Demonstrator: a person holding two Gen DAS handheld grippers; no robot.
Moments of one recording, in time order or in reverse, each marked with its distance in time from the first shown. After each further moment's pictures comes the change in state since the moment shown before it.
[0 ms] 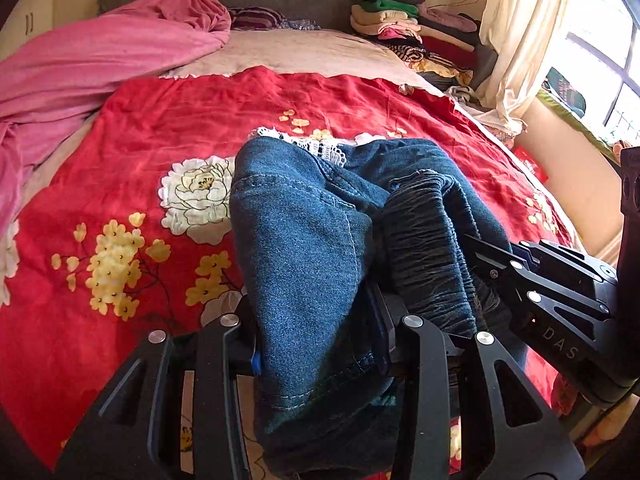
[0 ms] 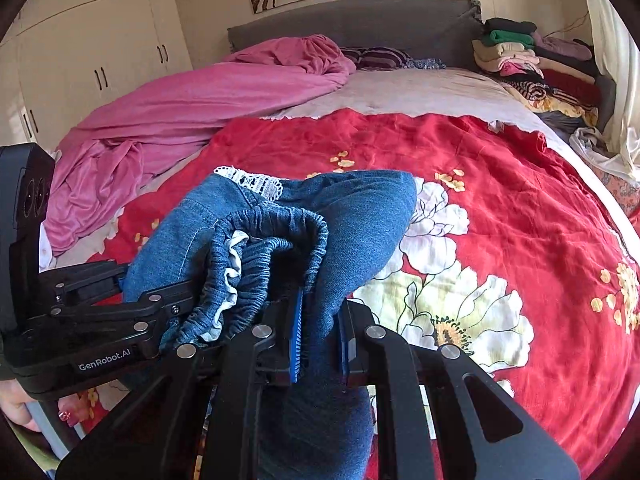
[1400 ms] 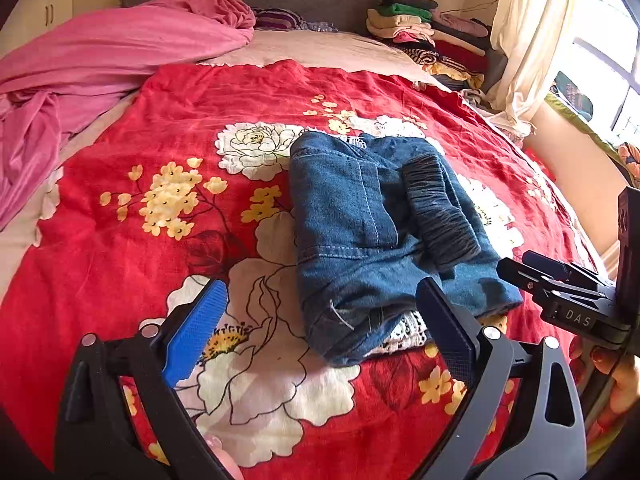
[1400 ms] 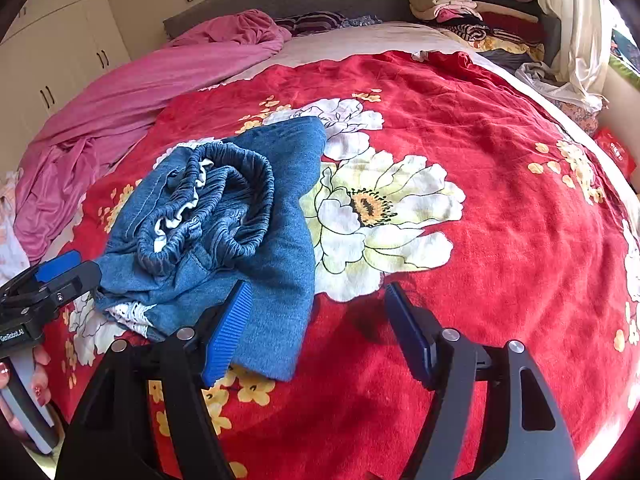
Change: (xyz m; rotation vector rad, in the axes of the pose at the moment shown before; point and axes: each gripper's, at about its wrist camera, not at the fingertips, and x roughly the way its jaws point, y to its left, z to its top) left arm -0.053 0.019 -0.057 -0.030 -0.027 0.043; right arm -0.048 -0.024 -0.073 0.163 0.064 -0.123
